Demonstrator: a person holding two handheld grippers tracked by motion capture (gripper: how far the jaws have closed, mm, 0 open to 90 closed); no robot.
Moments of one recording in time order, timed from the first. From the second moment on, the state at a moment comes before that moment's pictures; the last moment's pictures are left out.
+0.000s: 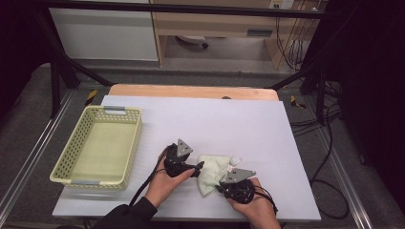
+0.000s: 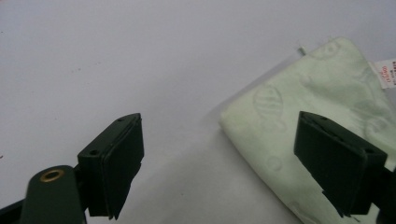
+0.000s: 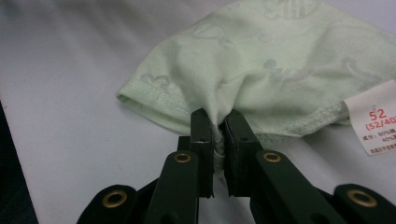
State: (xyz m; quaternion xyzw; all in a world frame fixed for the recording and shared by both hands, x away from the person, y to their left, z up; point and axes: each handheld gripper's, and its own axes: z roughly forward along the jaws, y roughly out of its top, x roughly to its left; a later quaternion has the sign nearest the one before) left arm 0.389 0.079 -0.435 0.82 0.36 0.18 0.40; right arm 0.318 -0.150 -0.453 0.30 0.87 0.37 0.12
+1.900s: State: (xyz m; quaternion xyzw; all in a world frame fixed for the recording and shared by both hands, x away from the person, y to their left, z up) left arm 0.410 0.076 -0.421 0.83 0.35 0.10 0.43; right arm 0.317 -0.135 -0.444 0.28 0.86 0.40 0.13
